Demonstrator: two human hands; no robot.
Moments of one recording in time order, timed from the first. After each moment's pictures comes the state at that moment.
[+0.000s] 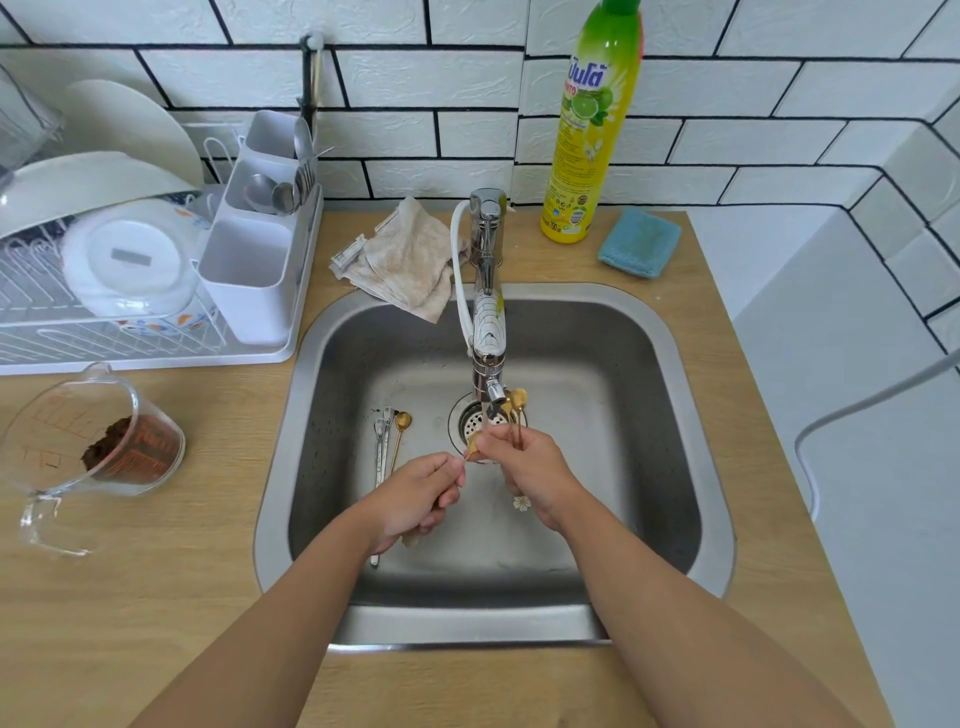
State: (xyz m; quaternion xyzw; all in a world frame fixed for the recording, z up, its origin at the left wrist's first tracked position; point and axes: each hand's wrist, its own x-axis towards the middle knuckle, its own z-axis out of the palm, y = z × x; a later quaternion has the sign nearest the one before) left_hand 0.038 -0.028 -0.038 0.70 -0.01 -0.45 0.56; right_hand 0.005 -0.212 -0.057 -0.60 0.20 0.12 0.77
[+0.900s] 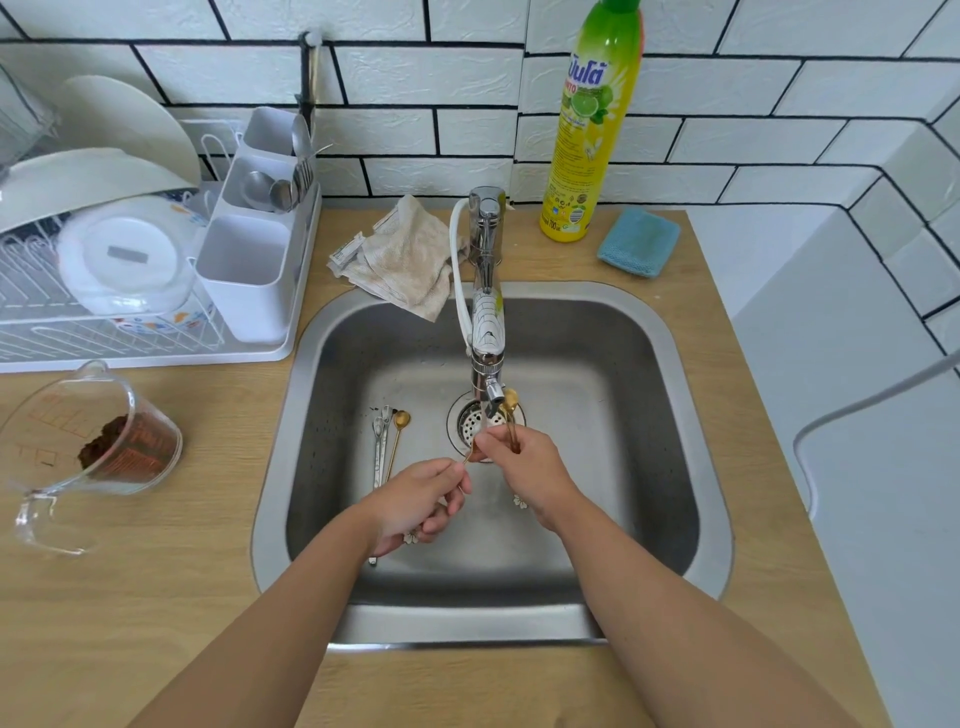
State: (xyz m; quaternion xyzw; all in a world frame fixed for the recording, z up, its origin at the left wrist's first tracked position) left_hand 0.035 -0.031 -0.038 0.66 0.00 -0.48 0.57; right_hand 0.007 -0.212 -0.071 -0.67 0.20 0.09 0.71
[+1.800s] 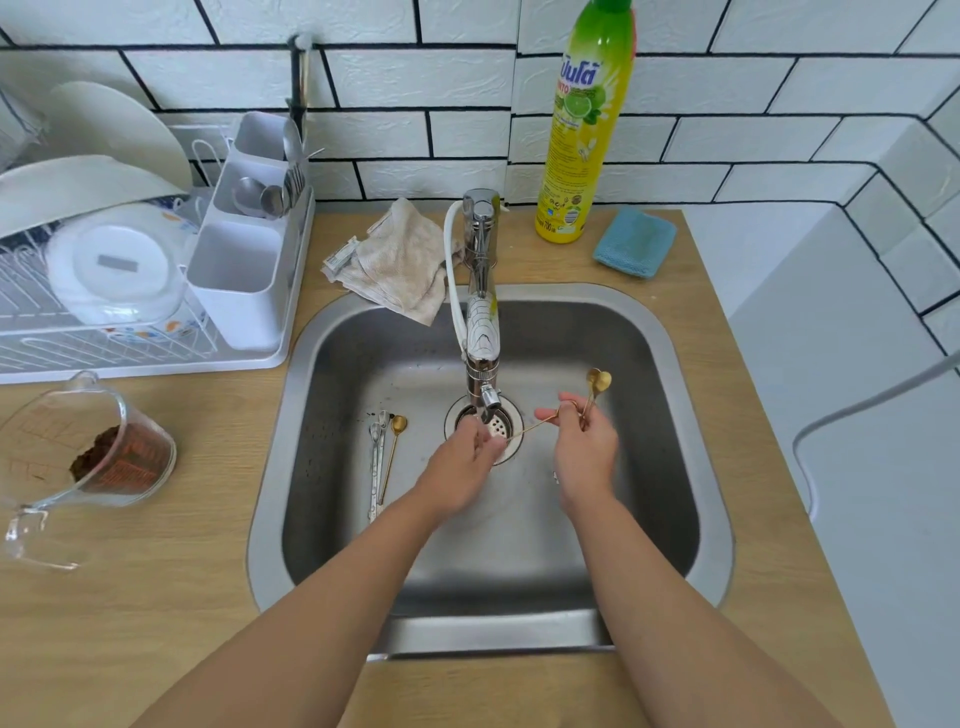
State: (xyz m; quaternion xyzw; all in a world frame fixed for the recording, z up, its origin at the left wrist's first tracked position) left_hand 0.051 -0.091 -0.049 0.86 -0.11 -0.28 0.41; right_hand 0.015 -0.244 -0.066 -0.63 0.39 -0.17 0.65
